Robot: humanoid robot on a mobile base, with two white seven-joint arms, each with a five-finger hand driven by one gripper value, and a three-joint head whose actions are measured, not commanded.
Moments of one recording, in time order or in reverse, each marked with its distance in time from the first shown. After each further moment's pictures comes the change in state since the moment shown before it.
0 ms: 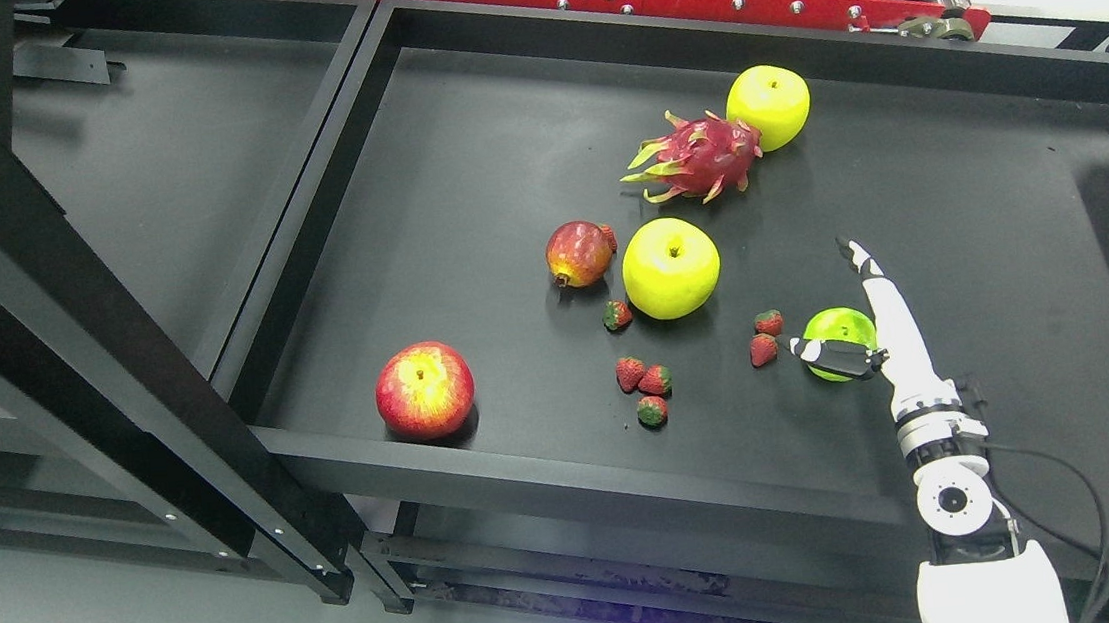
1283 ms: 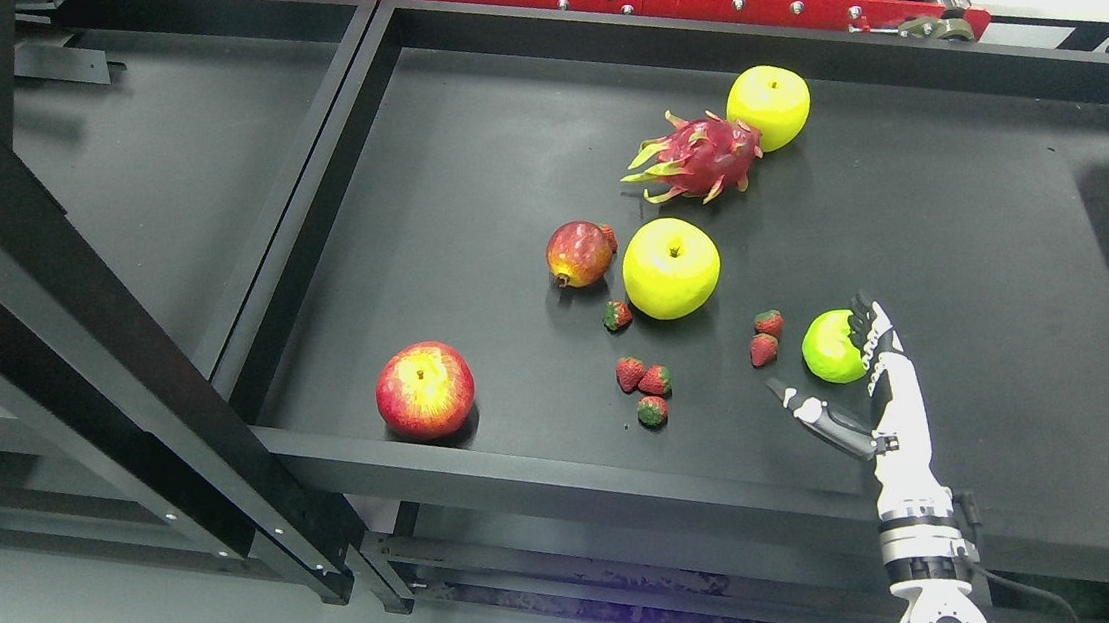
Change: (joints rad) left arm 0.000 0.000 0.000 0.000 0.000 0.006 0.000; right arm 0.270 0.033 0.099 -0.226 -0.422 -0.045 -0.181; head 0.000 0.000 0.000
